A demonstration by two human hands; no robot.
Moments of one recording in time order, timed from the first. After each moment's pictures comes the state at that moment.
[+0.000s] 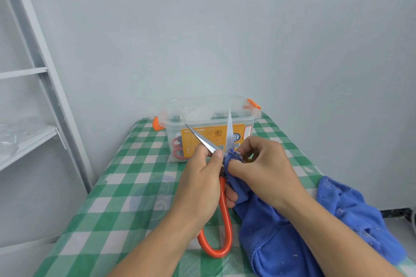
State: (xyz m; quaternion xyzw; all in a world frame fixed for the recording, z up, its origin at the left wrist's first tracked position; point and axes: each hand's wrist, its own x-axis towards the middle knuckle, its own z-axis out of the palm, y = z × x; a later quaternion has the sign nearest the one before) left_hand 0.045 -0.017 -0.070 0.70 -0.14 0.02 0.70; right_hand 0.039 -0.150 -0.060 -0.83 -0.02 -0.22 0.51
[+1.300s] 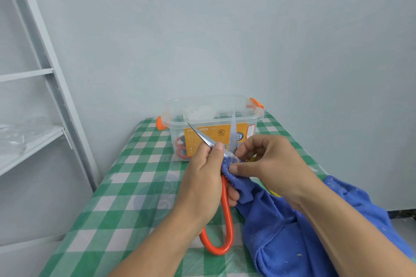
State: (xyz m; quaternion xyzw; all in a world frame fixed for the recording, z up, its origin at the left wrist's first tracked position) left_hand 0.038 -0.016 -0.064 0.69 -0.14 0.02 0.71; right_hand 0.035 -0.162 -0.046 -0.80 -0.04 -0.12 0.59
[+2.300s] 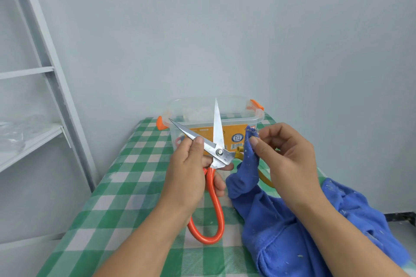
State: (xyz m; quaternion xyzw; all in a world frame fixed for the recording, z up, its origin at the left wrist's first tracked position) left_hand 0.049 0.000 -0.059 0.67 -0.12 0.06 0.73; right_hand 0.038 -0.167 -0.060 -0.67 -0.11 -0.31 0.67
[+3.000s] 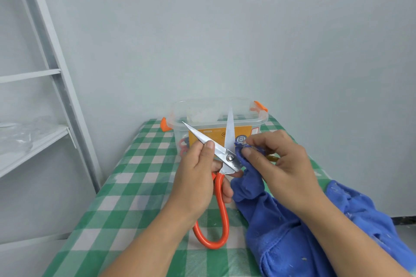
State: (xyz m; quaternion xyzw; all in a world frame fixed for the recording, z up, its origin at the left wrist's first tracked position) left_hand 0.051 -0.001 -0.067 0.67 -0.14 0.05 0.73; right_hand 0.040 -0.166 -0.066 -0.78 -0.17 -0.32 0.51
